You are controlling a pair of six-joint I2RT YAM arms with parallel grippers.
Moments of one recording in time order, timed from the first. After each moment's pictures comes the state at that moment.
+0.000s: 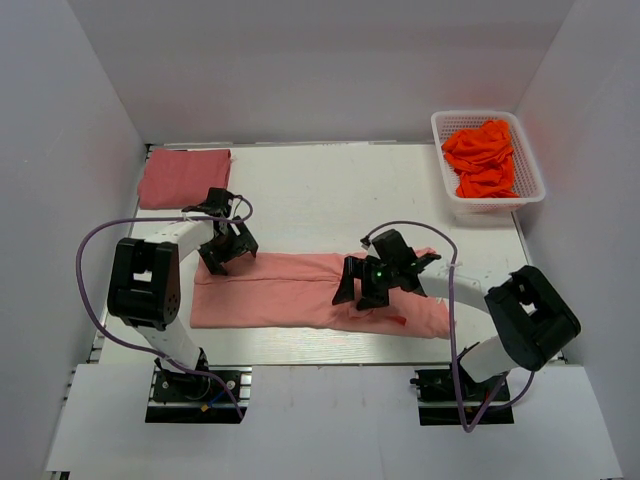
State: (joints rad) left arm -0.15 1.71 1.04 -0.61 -0.04 -0.69; right arm 0.66 1.47 0.65 -0.13 -0.49 0.70
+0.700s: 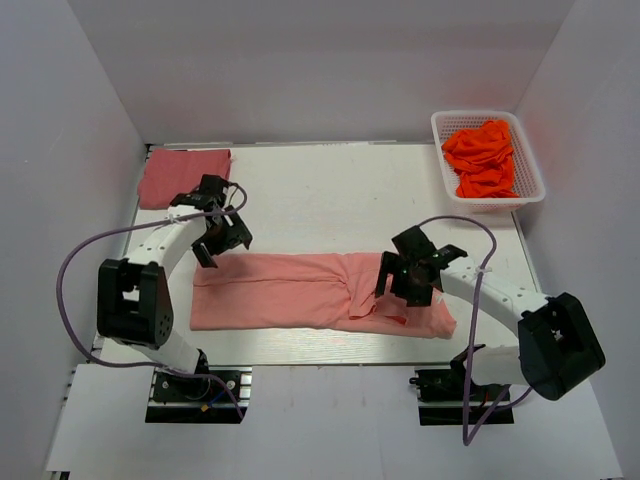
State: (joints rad) left arm -0.17 1.59 1.16 -0.85 -0.10 -0.71; right arm 0.57 1.30 0.74 -0.63 -0.02 0.72
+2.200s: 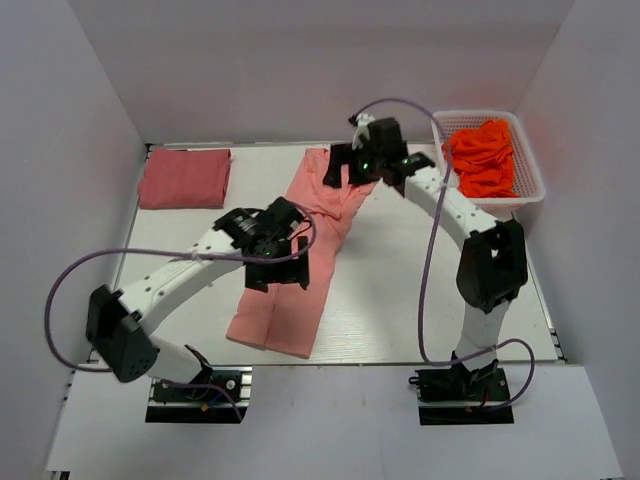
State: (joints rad) left arm -0.77 1.43 1.29 -1.12 0.00 -0.74; right arm 0.47 1.91 1.72 -0.40 -0.29 0.23
